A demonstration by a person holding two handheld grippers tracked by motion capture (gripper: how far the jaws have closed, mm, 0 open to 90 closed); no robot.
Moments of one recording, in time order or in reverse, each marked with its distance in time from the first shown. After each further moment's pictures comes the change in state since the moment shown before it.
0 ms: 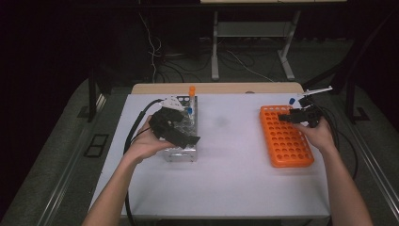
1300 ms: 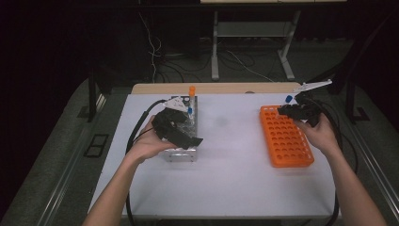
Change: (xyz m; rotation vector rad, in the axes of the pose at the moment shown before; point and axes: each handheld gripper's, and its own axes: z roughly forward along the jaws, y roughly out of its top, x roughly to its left) left arm -0.006 0.006 0.003 0.011 -0.018 0.024; right arm 0.060 0.024 -0.045 -0.039 -0.020 -0.174
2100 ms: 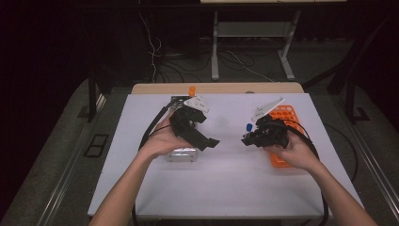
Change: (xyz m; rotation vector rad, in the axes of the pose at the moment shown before) left arm -0.028 0.037 0.019 0.040 -0.076 0.127; right arm 0.123 0.005 0.014 0.159 0.344 -0.288
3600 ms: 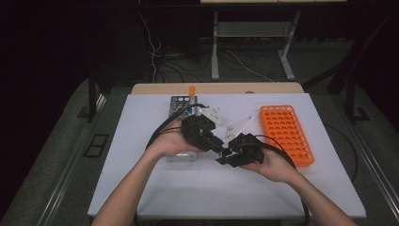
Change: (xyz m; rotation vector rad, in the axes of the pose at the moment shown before) left arm -0.010 0.009 0.019 0.131 -0.193 0.167; right arm 0.067 0.022 0.037 -0.003 0.103 -0.199
